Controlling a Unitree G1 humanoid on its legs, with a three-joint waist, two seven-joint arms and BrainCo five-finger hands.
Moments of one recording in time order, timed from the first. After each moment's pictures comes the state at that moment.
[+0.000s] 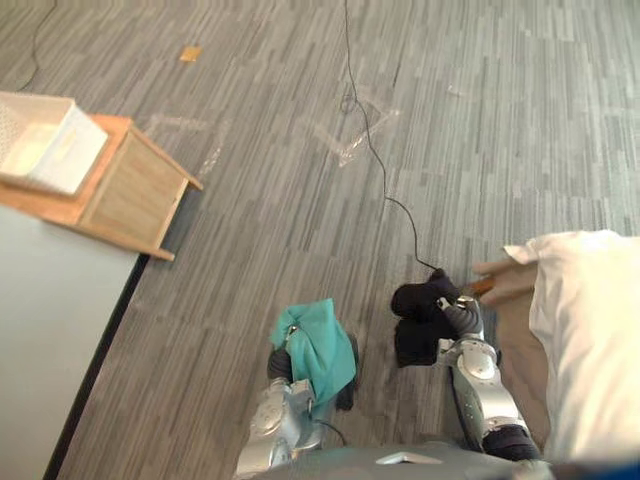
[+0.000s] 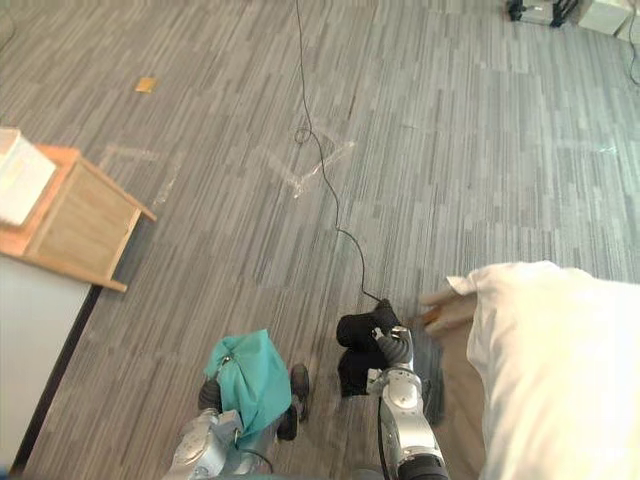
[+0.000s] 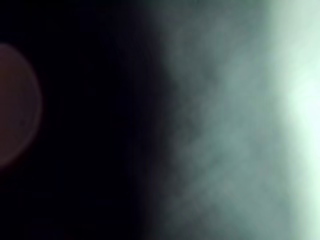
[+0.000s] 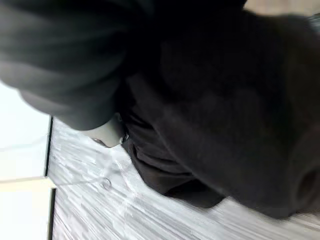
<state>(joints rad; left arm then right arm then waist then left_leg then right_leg) 0.26 -0.01 -0.16 0.38 -0.38 -0.12 0.20 0.11 -0.02 0.02 0.34 0.01 -0.07 -0.29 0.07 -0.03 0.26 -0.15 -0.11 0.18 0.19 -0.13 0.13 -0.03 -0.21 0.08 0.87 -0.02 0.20</state>
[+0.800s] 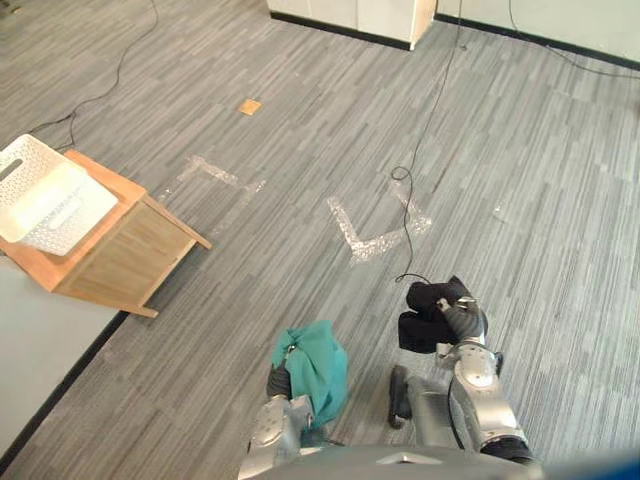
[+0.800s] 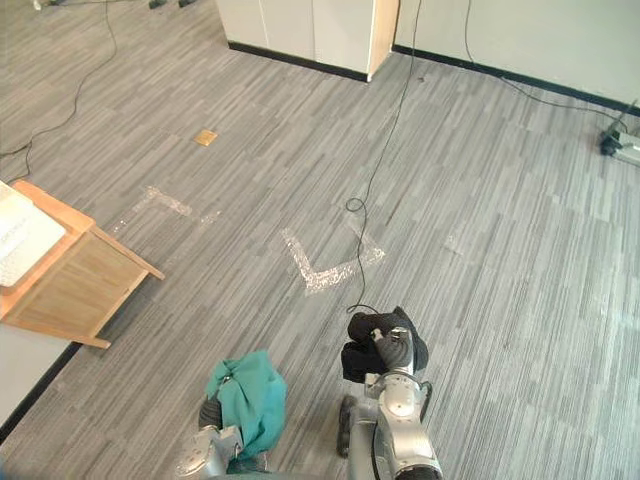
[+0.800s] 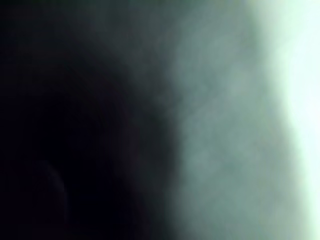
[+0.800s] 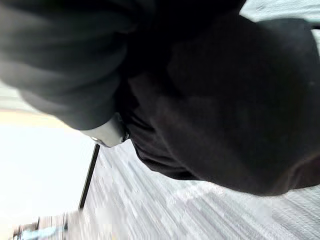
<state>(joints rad) 0.24 -0.03 -0.15 0.52 -0.38 -0.13 0.21 0.08 0.00 0.08 0.40 -0.06 -0.07 -0.33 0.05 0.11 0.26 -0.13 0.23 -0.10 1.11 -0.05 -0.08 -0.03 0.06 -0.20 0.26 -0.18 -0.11</state>
